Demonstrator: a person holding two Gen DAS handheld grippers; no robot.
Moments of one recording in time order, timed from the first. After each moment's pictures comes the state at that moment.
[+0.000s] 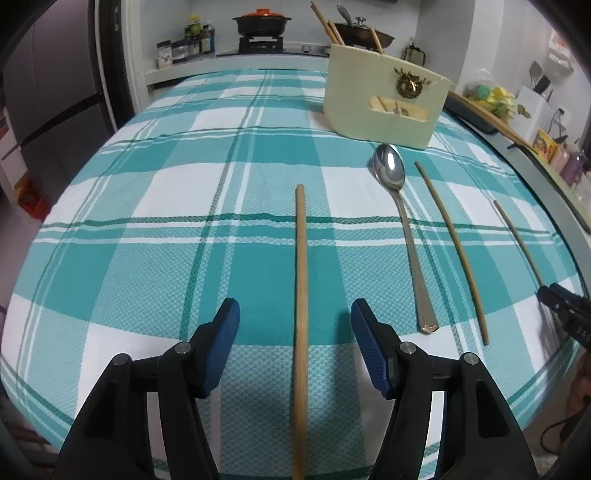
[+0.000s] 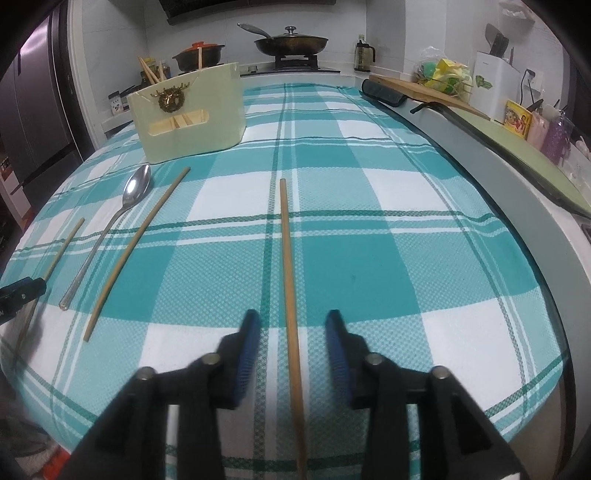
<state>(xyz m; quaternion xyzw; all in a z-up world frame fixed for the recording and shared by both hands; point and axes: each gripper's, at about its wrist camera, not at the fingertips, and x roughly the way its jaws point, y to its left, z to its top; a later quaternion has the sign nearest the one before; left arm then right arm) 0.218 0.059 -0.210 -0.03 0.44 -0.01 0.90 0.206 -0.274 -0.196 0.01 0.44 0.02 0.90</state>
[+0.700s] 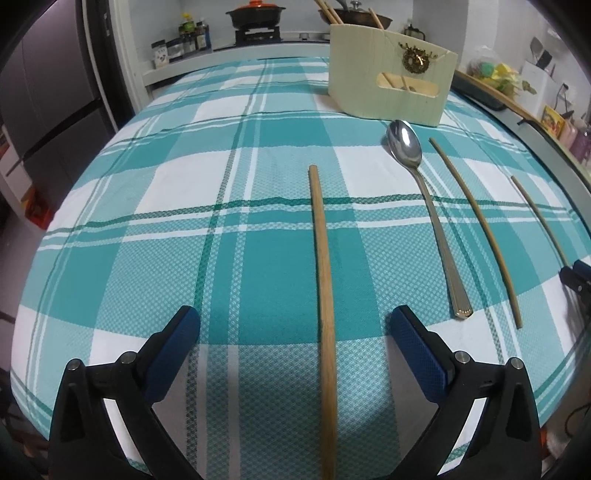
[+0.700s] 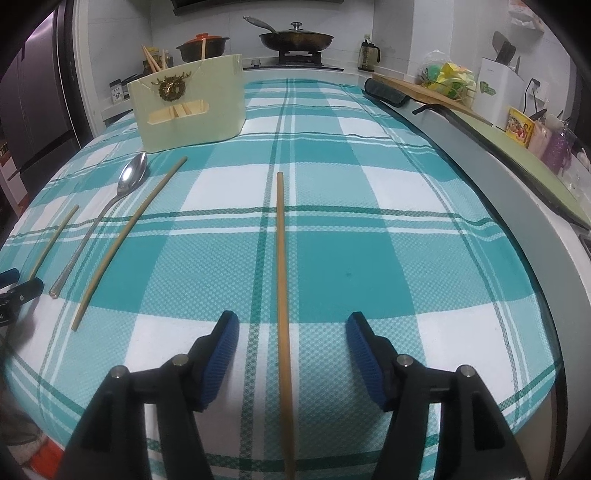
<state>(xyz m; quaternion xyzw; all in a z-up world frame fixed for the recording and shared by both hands) 0.221 0.062 -0.223 0.00 0.45 0.00 0.89 0.208 -0.273 -0.199 -0.02 0.45 0.02 0.89</state>
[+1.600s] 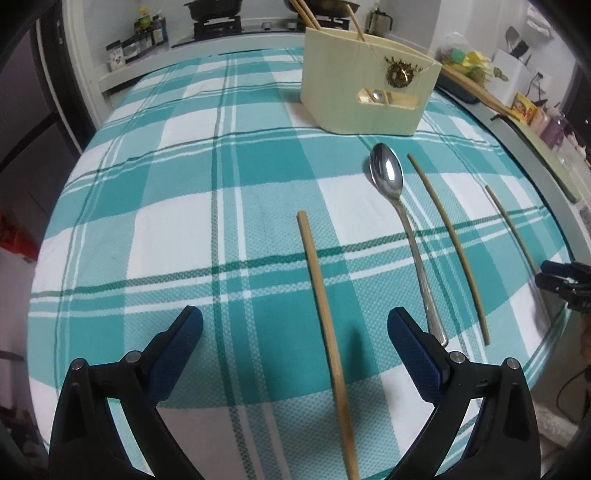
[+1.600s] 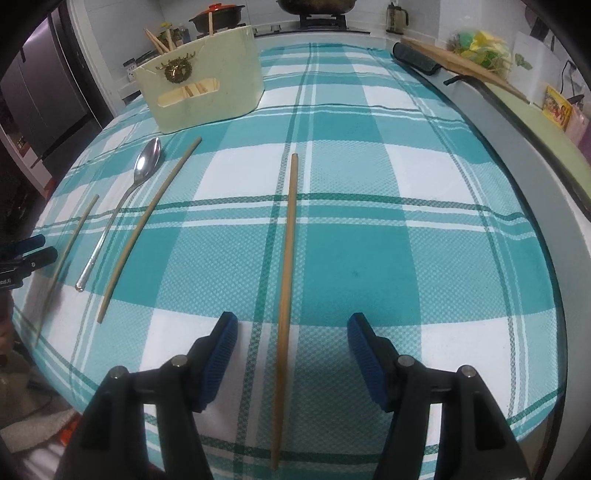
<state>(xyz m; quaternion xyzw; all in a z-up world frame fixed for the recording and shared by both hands) 0.268 0.082 -0.181 0.01 0.50 -0.09 0.86 0.237 -0.291 -0.189 0.02 0.53 0.10 0.84</state>
